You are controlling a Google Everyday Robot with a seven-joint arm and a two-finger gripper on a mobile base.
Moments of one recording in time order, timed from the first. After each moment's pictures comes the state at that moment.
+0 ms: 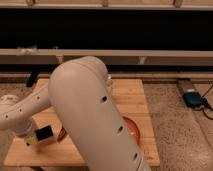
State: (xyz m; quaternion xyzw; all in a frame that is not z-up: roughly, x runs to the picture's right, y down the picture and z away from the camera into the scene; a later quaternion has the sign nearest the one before) arm -0.358 0.236 0.730 -0.31 -0.05 -0.12 0.94
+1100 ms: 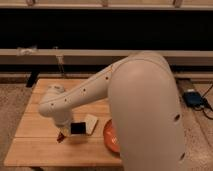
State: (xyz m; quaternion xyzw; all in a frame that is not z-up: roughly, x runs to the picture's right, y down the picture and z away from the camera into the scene) arm -0.183 0.199 0.743 -0.32 0.03 0.06 0.94
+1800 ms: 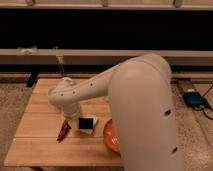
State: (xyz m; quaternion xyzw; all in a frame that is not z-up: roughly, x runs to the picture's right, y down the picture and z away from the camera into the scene) arm -0.148 0.184 0.781 -0.34 0.07 0.09 0.93
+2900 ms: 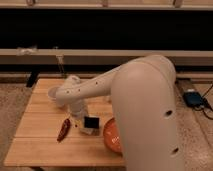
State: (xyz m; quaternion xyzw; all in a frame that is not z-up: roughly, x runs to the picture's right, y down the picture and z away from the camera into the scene) arm -0.122 0.180 0.789 -0.35 0.10 0.12 0.92
